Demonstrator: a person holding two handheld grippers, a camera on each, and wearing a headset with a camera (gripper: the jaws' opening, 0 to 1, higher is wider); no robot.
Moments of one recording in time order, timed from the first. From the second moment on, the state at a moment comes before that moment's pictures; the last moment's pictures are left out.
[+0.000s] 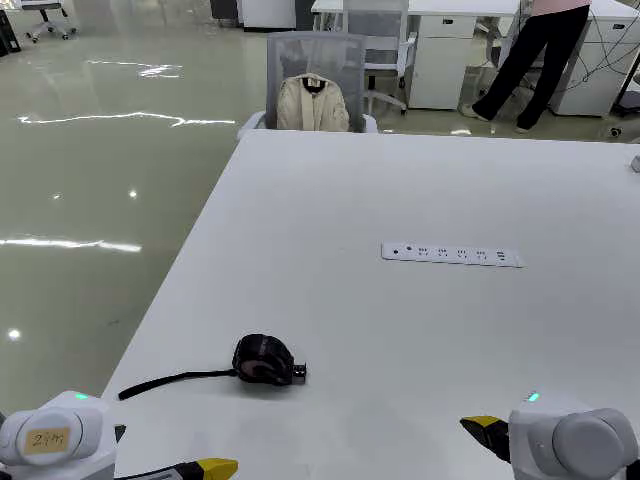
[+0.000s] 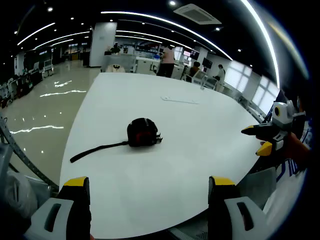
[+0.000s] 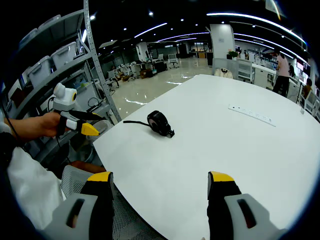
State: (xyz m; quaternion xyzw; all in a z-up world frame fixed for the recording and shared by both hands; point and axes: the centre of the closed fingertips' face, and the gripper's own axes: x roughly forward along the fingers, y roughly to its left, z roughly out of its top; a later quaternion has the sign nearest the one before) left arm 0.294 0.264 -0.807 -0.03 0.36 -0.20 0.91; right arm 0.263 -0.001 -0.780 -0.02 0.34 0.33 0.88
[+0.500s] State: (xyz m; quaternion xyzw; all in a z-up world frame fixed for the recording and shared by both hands) left arm 0.296 0.272 -0.808 -0.01 0.36 -0.20 0.91; right arm 0.264 -0.004 -0.781 -0.03 0.34 0.32 0.88
